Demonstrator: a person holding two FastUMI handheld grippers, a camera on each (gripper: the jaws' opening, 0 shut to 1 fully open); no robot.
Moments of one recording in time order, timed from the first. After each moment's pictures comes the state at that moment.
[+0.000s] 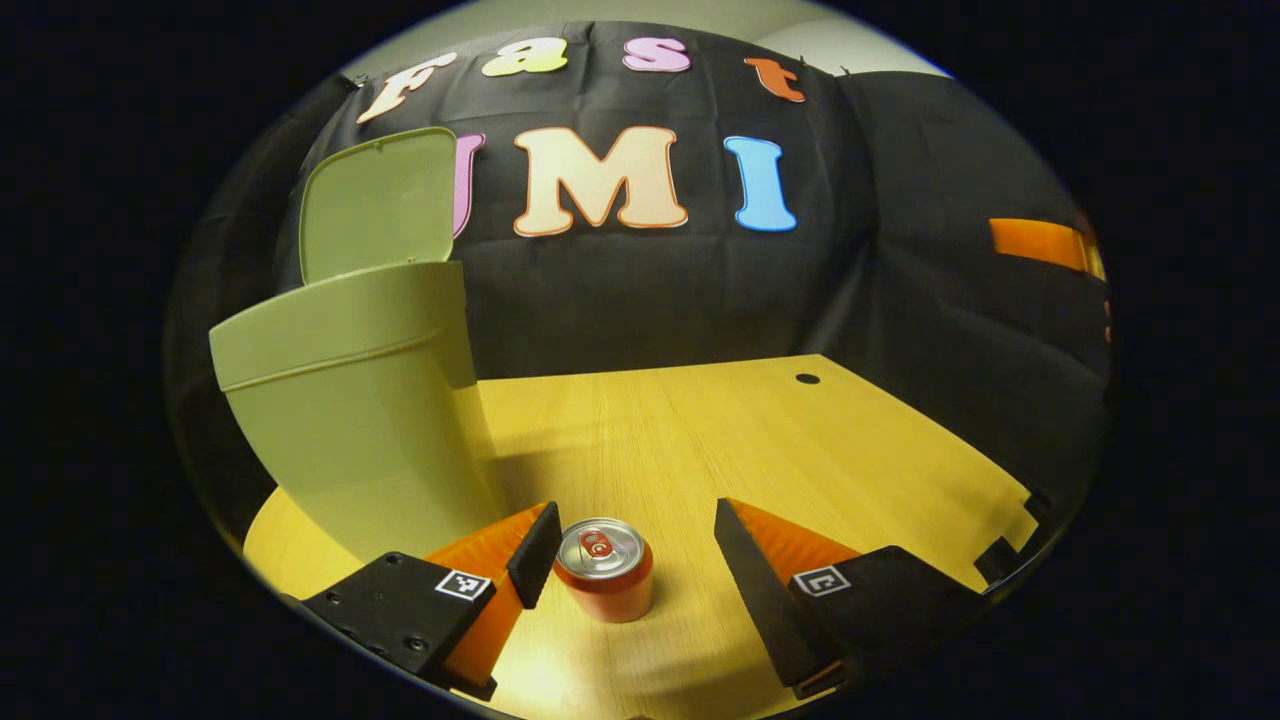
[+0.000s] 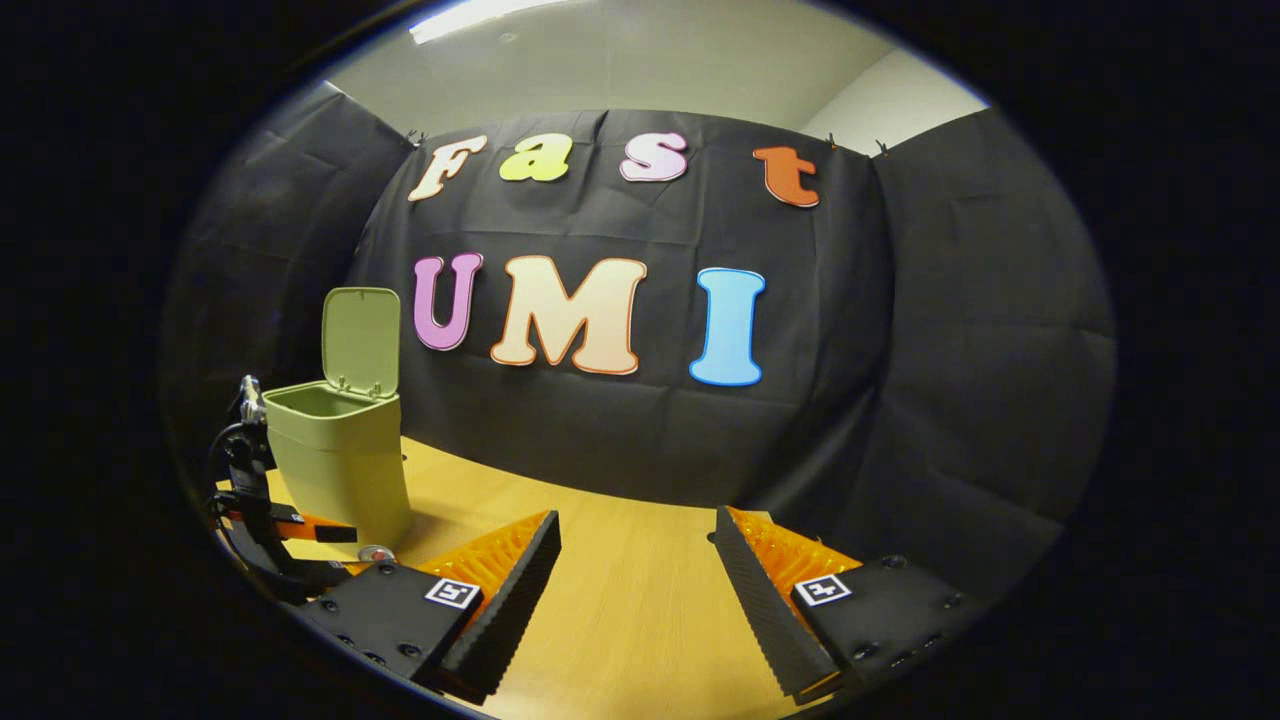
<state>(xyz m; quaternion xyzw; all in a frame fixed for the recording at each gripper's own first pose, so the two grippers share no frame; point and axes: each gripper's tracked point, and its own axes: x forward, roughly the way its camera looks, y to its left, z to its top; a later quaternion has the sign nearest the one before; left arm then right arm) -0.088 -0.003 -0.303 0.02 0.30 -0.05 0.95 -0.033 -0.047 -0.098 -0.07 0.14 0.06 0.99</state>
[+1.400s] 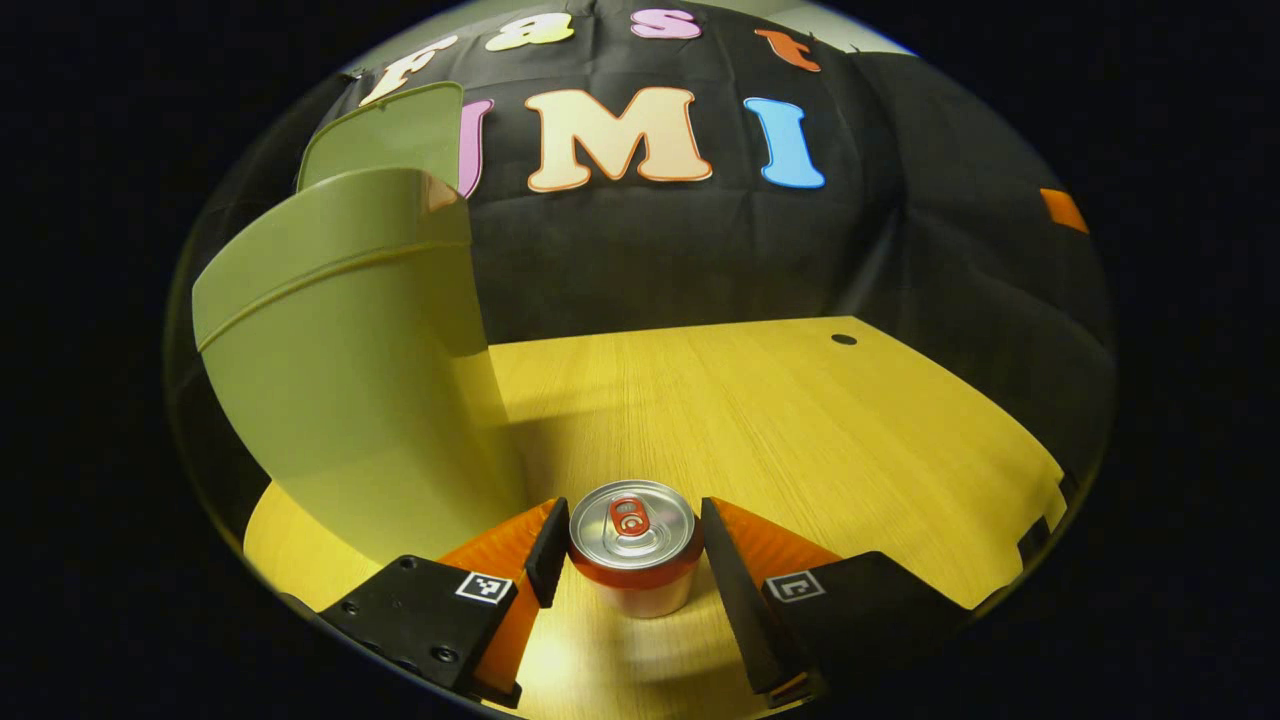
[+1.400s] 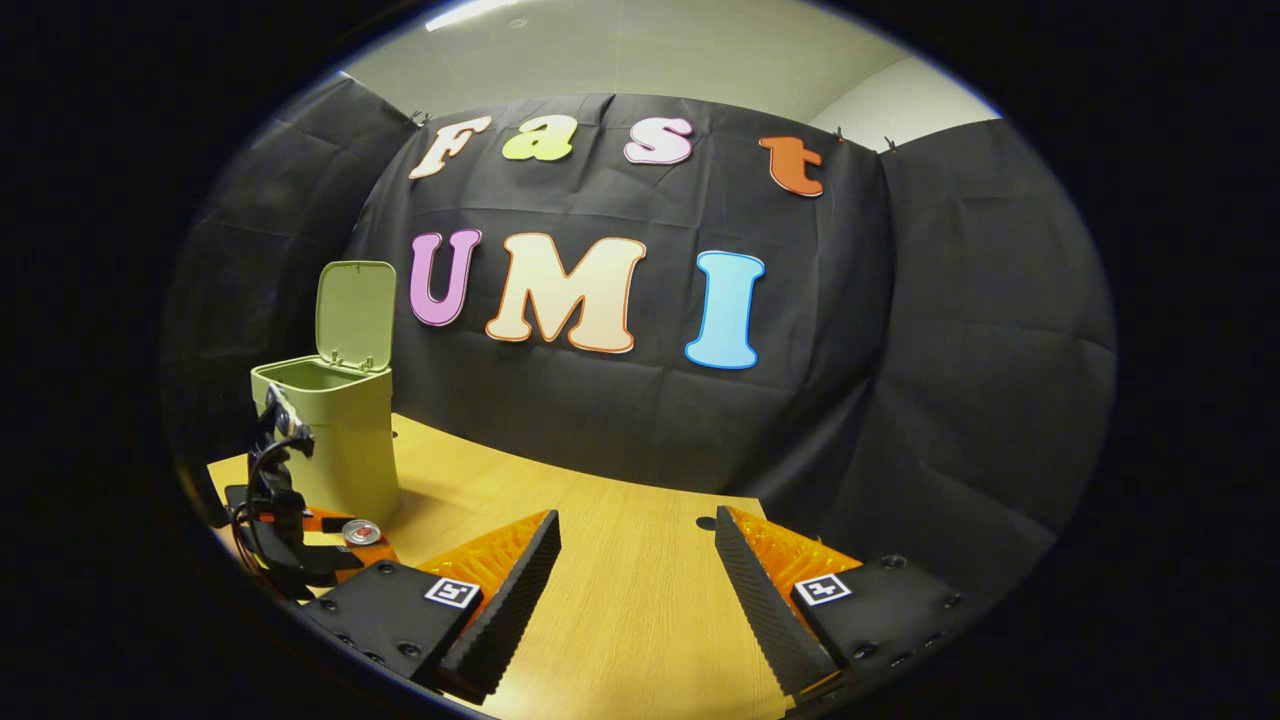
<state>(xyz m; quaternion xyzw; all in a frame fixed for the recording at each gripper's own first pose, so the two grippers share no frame) -0.077 0.012 -0.323 0.04 0.32 -0.03 0.95 -0.031 -0.044 -0.109 -0.08 0.16 0.06 0.98</state>
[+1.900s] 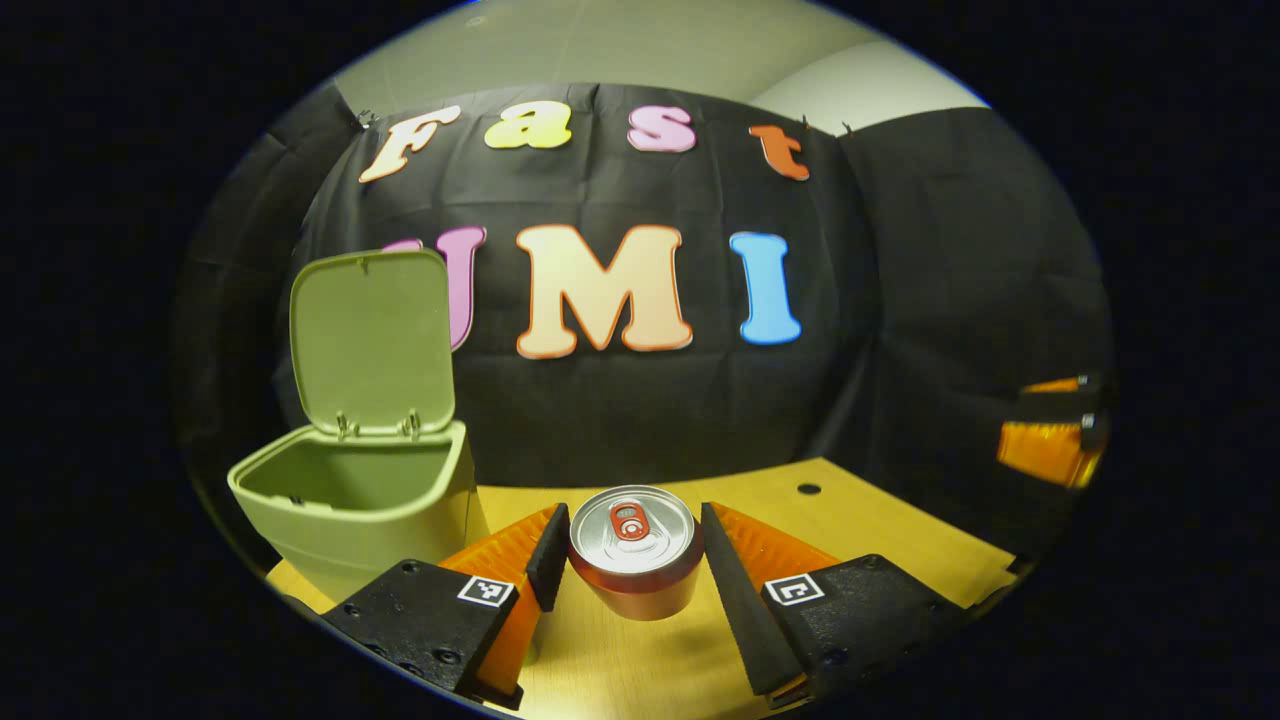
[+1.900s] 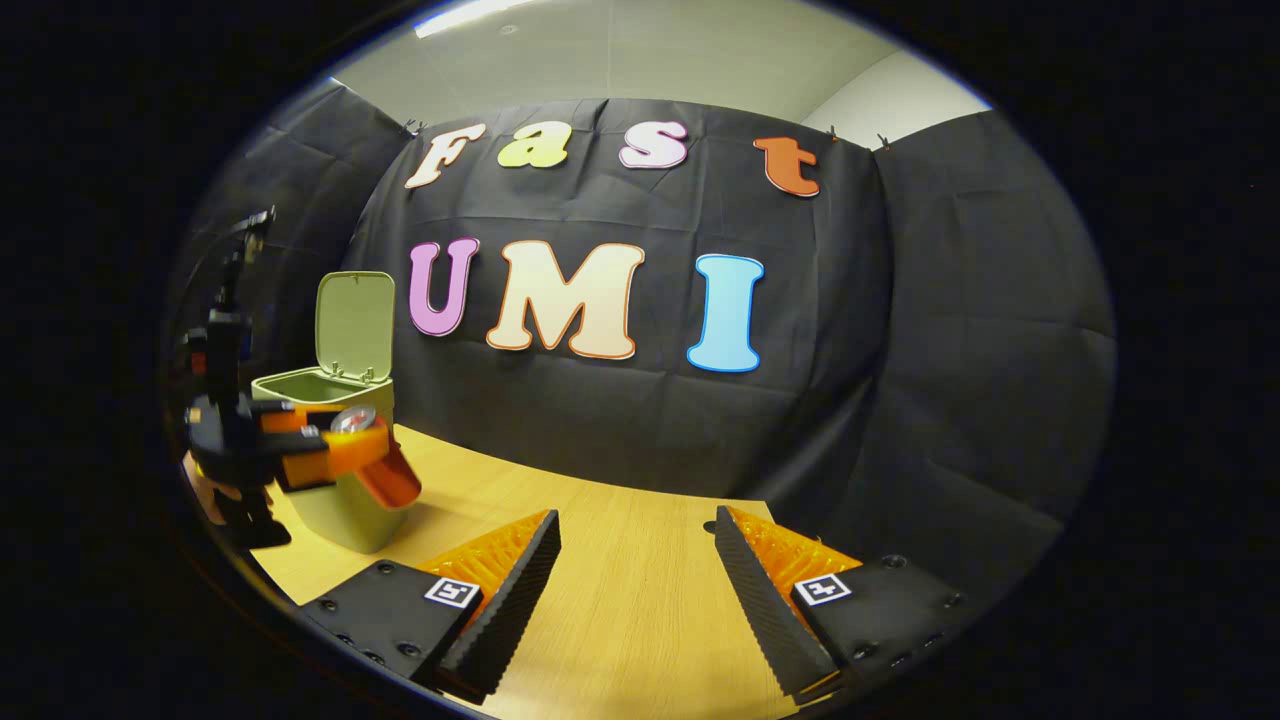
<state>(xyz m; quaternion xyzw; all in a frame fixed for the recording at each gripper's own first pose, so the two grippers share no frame) 0.010 -0.008 -0.137 0.01 0.13 -0.06 0.99 -0.026 -0.035 -0.112 -0.07 0.15 0.06 0.99</state>
